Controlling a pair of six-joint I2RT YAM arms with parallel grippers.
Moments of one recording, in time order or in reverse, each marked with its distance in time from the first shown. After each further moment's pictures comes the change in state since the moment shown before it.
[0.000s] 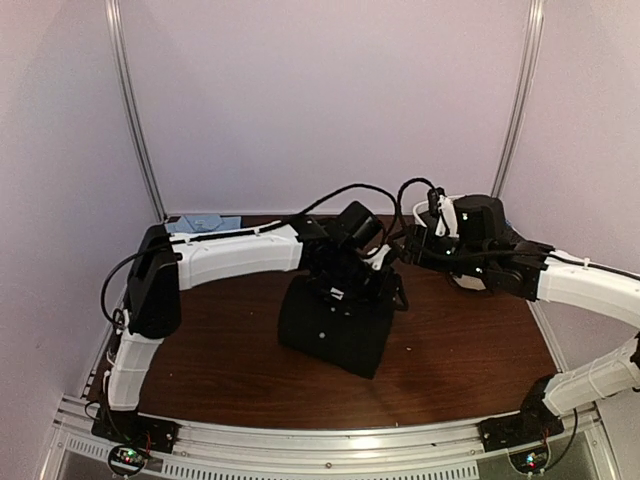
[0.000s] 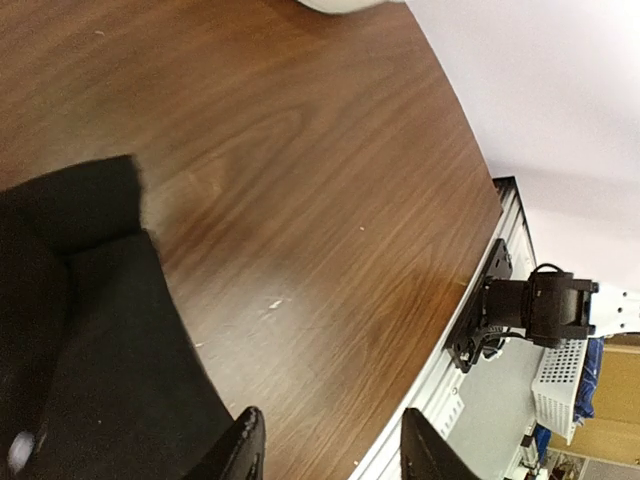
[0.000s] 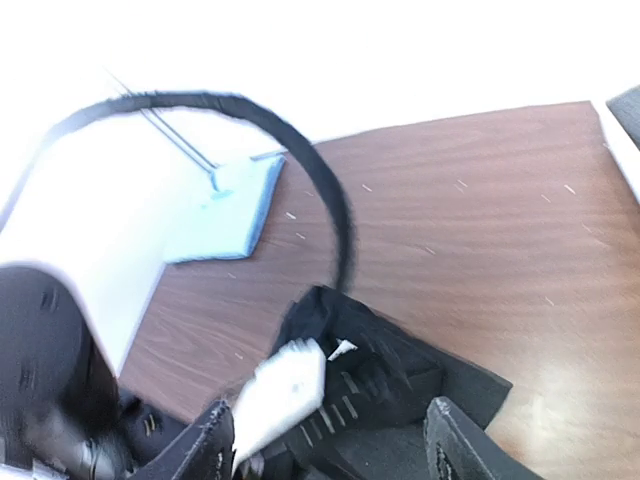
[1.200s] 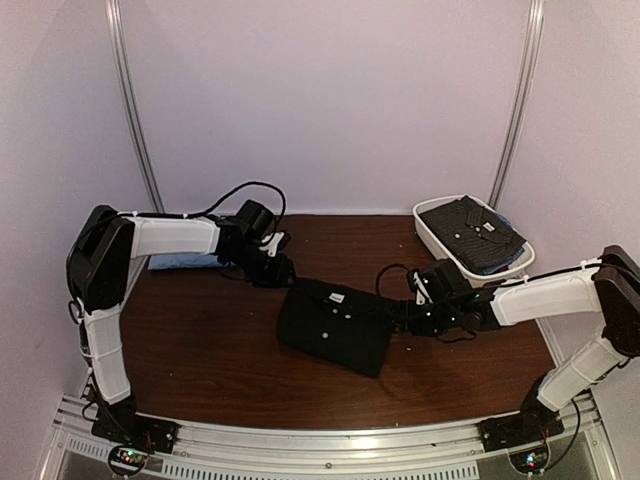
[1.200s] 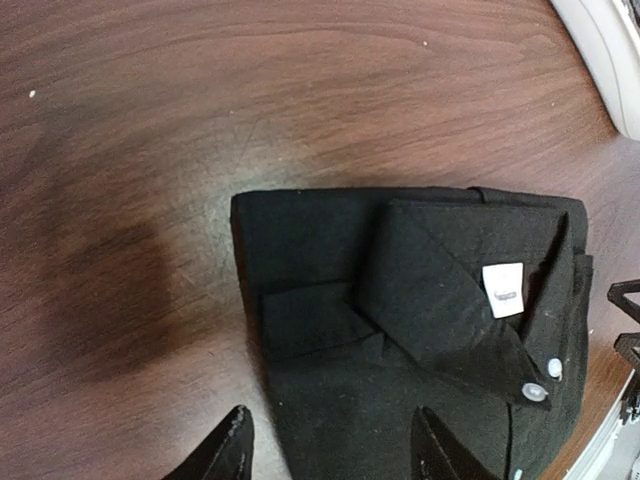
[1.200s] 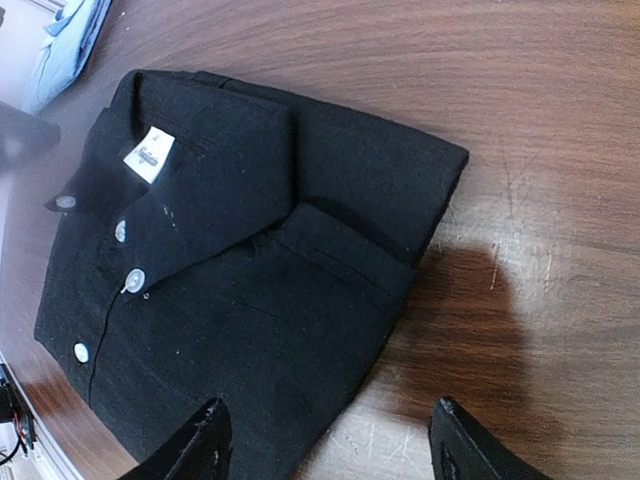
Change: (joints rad) left arm 0.391 -0.224 -0.547 0.161 -0.161 0.235; right arm -0.005 0.238 -0.272 0.049 -0.095 0.053
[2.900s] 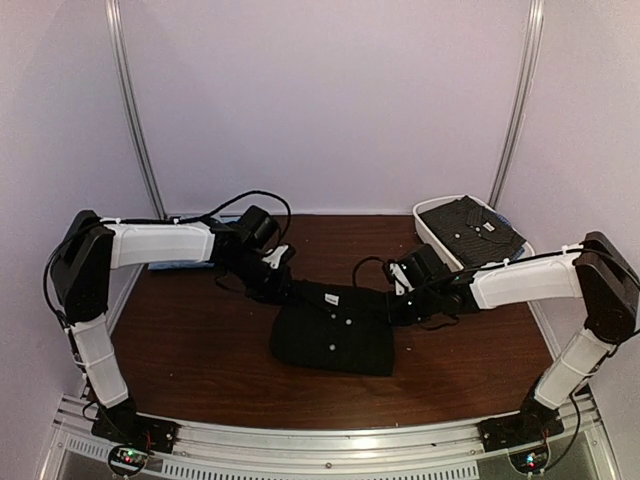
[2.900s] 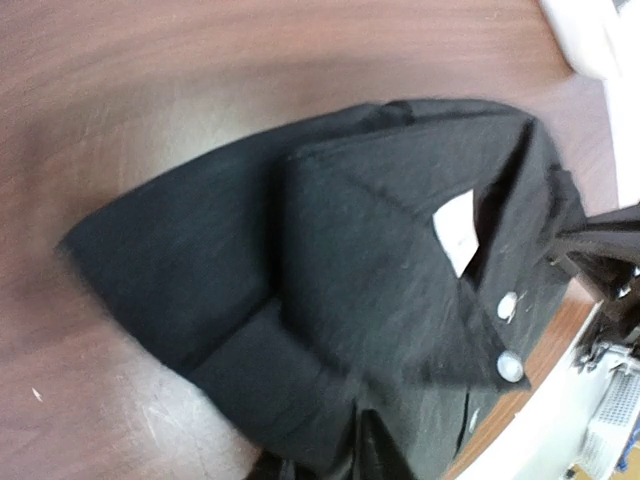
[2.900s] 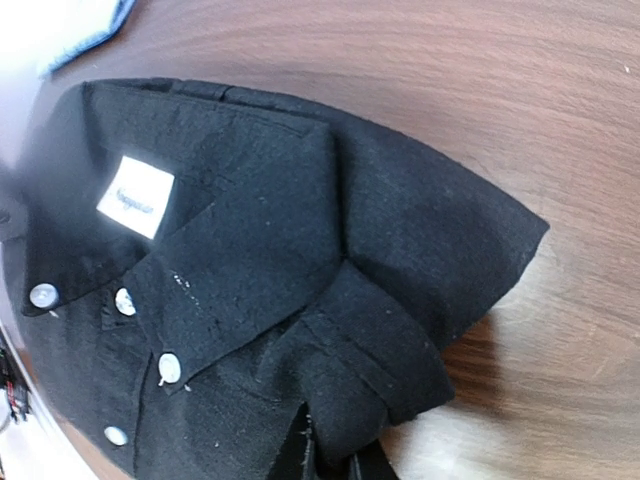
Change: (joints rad) left arm -0.086 -0.108 -0.078 -0.093 0.082 -0.111; right arm 0.031 0.138 0.202 -0.093 -0.057 -0.103
